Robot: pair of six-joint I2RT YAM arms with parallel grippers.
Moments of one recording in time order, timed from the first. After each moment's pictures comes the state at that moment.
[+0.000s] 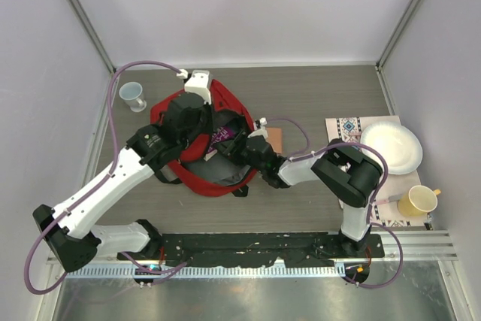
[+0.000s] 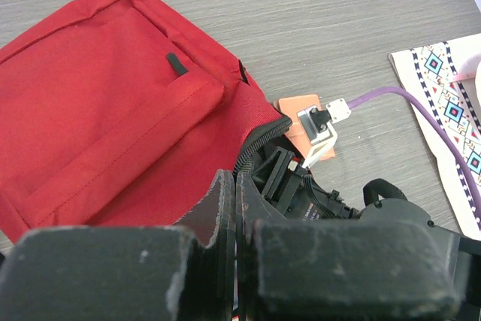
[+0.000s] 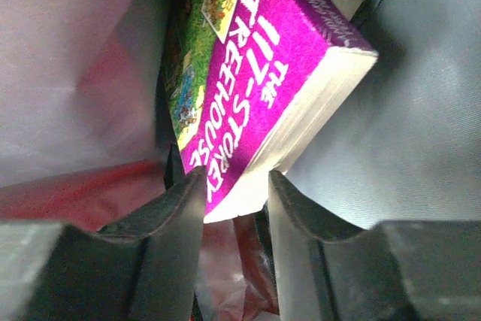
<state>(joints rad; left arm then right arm) -0.77 1.19 1.28 -0.52 -0.37 -0.37 0.88 1.87 0.81 0.78 0.11 1.30</state>
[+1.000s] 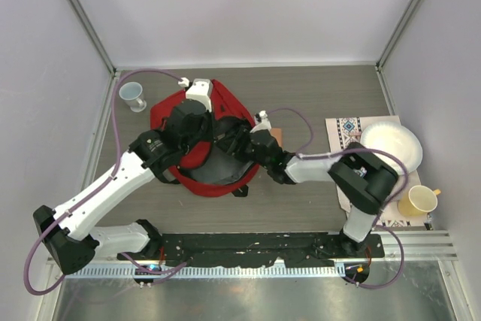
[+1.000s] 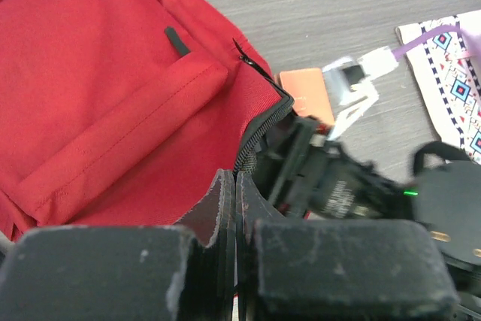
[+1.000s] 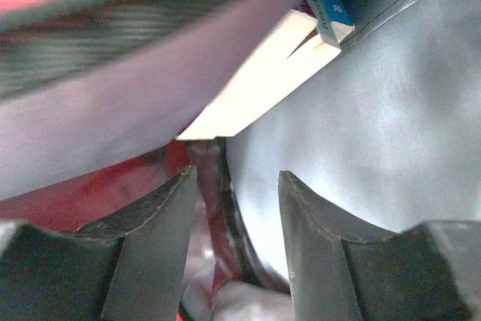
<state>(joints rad) -0.77 1.16 1.21 -0.53 -0.35 -0.41 0.85 1.80 0.83 0.65 0.06 1.10</state>
